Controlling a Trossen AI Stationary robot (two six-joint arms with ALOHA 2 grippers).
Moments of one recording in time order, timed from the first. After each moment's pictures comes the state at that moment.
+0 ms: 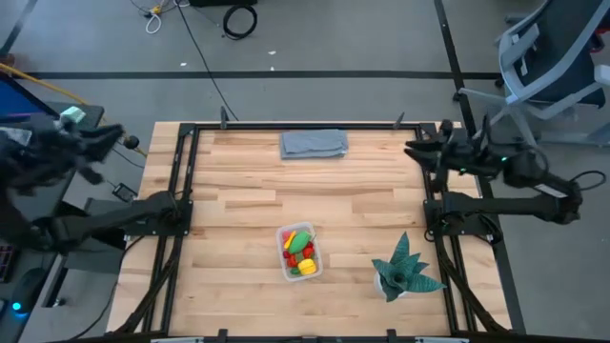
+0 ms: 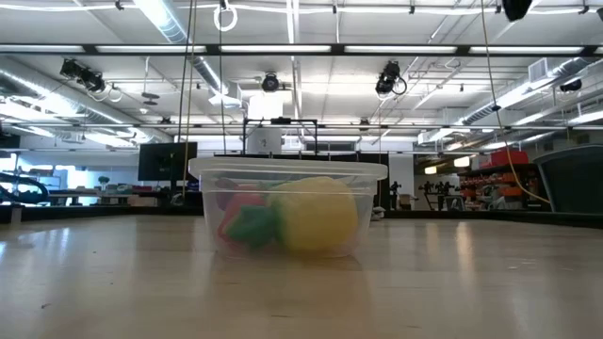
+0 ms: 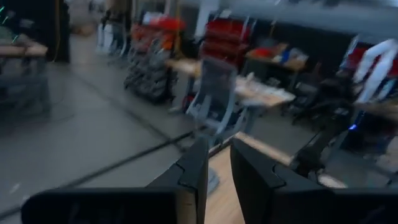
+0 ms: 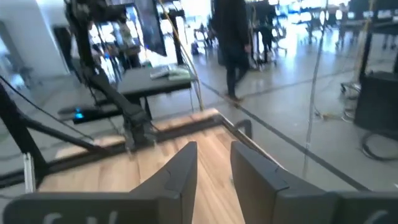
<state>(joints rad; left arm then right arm) 0.56 0.55 1.73 -1.21 -0.11 -0.23 -0.20 0.50 0.90 -0.47 0.11 0.16</state>
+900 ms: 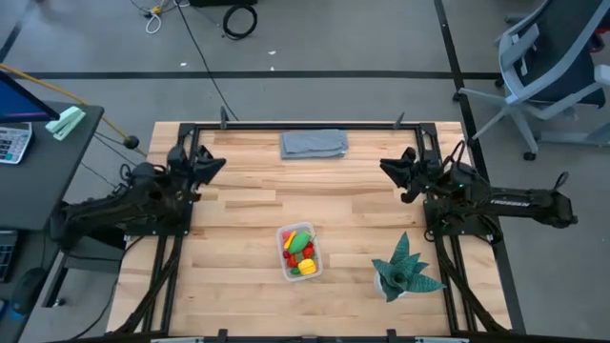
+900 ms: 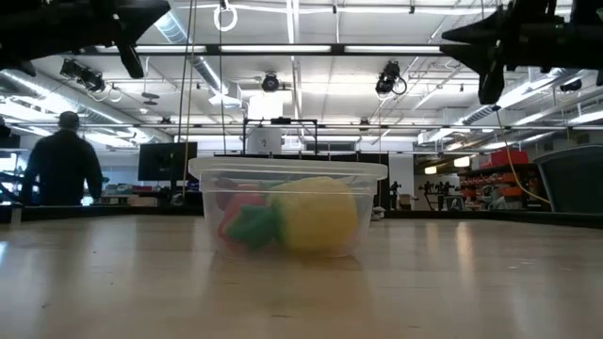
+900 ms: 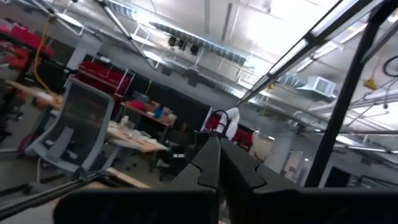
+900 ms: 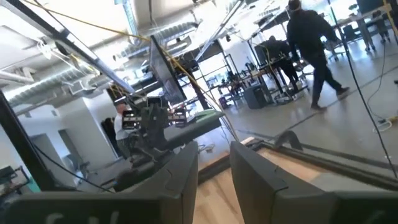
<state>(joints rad) 0.36 0.29 0.14 0.60 0.11 -0.54 -0.22 0.42 0.16 0.49 0.08 0.46</state>
